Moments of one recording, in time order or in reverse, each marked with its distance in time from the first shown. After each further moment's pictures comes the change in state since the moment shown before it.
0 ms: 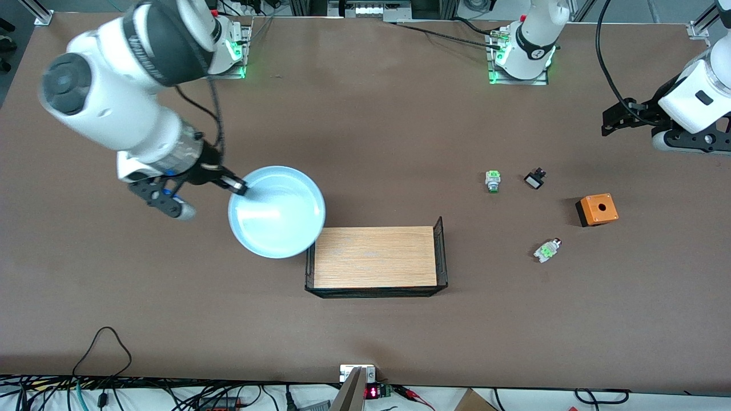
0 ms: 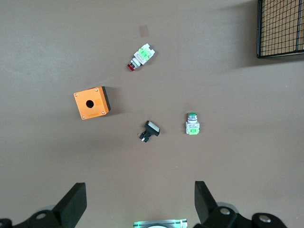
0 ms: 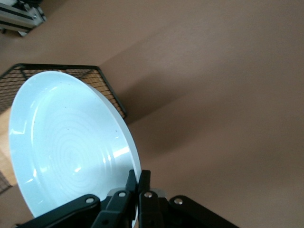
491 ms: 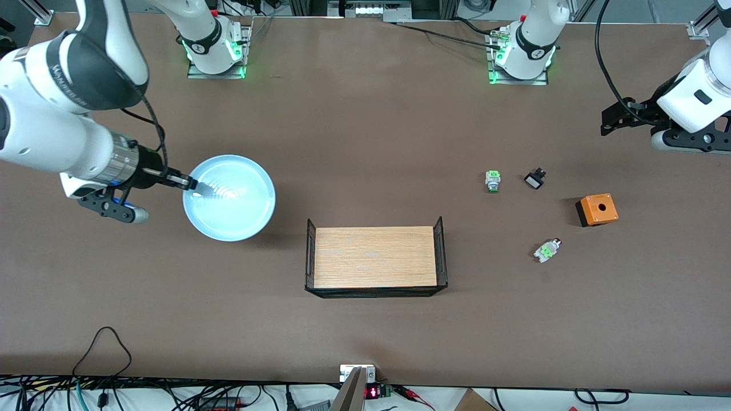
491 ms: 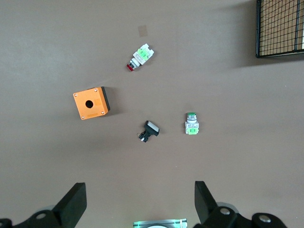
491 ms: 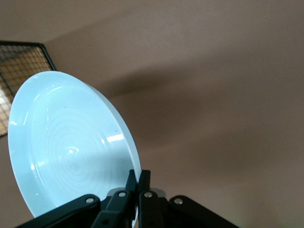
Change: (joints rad) left arm -0.004 0.000 0.000 0.002 0.000 -0.002 -0.001; right arm -0.169 -0.054 -0.002 -0.158 -0.002 -0.069 -0.368
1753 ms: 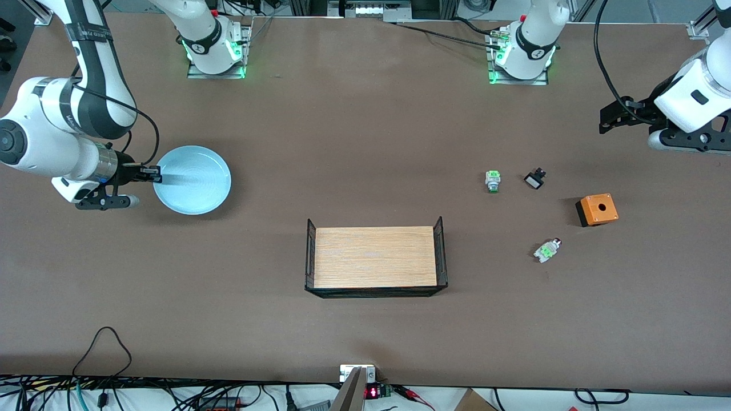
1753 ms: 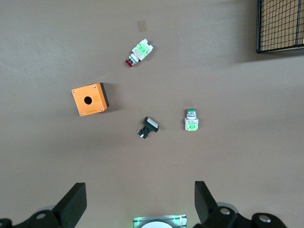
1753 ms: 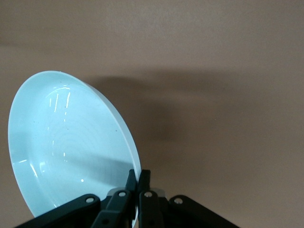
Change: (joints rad) left arm -0.002 0.001 -0.001 0.001 0.000 -0.017 -0.001; right arm -0.176 -0.061 0.002 -0.447 -0.158 0.324 -0.524
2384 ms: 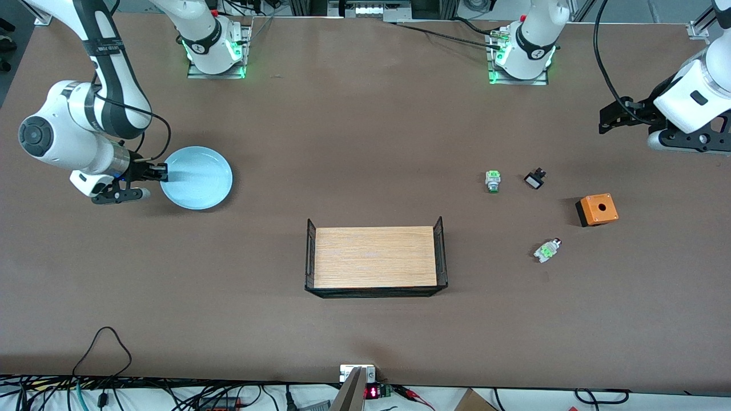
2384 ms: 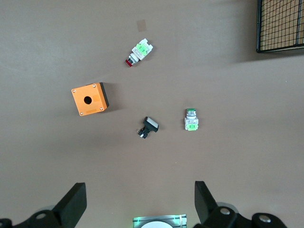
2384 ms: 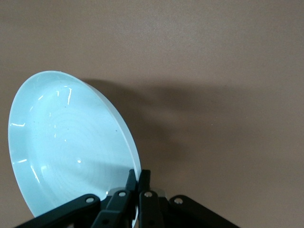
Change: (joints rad) left arm 0.000 0.002 0.000 0.001 0.000 -0.001 0.000; right arm -0.031 -0.001 0.001 -0.192 0.000 0.244 -0.121
